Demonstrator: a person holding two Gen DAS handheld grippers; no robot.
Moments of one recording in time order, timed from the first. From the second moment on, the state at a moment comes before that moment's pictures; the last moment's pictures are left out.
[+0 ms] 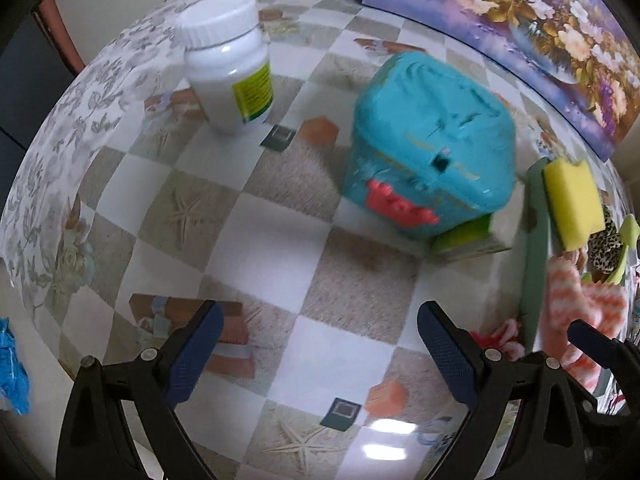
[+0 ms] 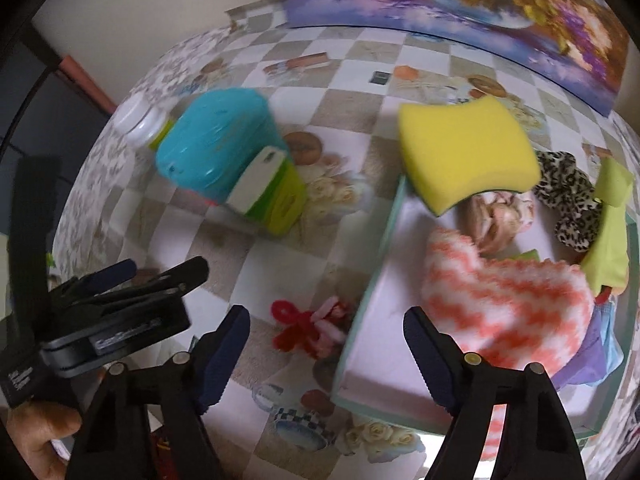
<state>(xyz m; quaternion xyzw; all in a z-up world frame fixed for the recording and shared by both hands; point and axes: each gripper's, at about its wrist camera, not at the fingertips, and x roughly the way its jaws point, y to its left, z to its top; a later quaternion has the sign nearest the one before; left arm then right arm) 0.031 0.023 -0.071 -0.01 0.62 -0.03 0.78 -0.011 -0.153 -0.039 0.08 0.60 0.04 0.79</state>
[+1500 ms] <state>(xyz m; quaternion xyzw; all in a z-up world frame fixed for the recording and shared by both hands) 0.030 0.030 -0.069 -0.05 0.62 -0.04 0.79 -0.012 -0.097 -0.066 -0.05 0.63 0.07 0.77</state>
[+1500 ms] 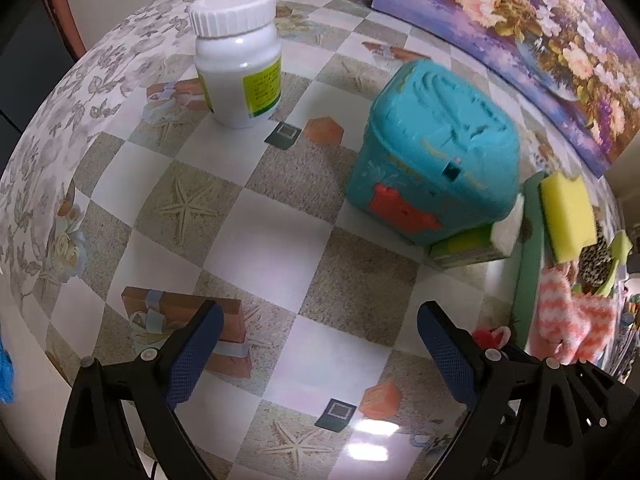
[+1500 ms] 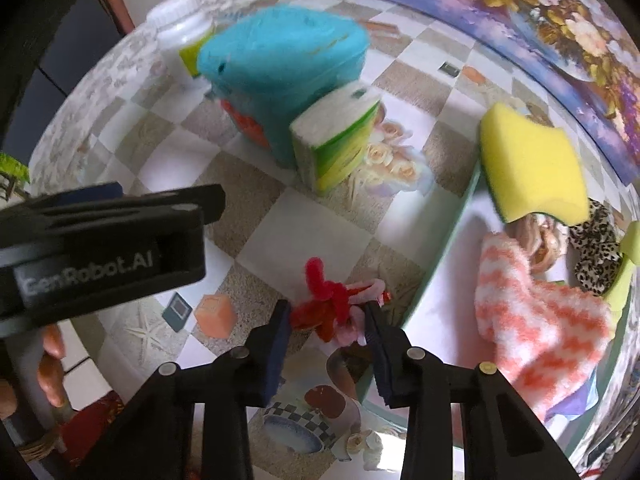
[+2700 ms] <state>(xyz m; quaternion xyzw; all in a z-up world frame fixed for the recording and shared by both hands) 0.050 -0.059 -0.037 -0.05 0.57 -0.08 0.82 -0.061 -0.254 0.038 0.17 0.49 -0.05 0.85</state>
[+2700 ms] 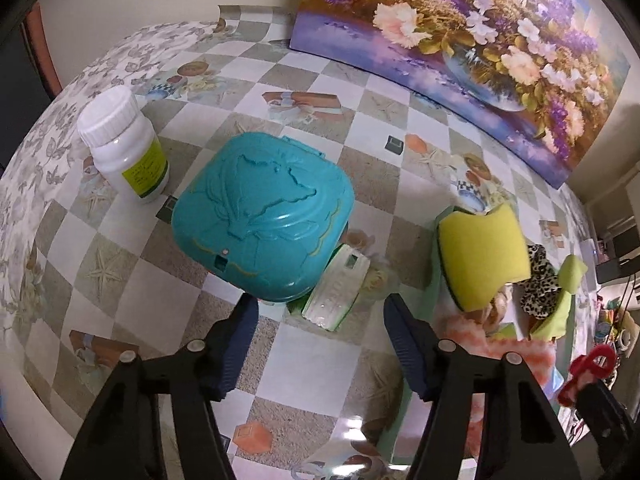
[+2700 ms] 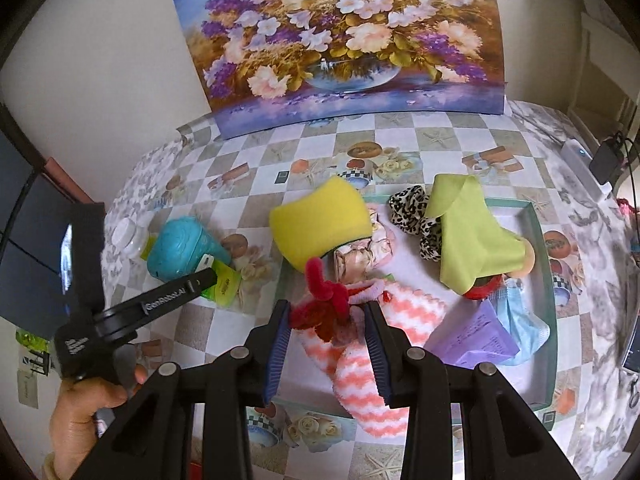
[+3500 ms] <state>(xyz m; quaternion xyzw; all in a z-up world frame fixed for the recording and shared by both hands) 0.041 -0.069 -0.036 -0.04 0.56 -0.13 0.82 -0.066 -0.283 0.036 0.20 0.49 -0.07 0.85</state>
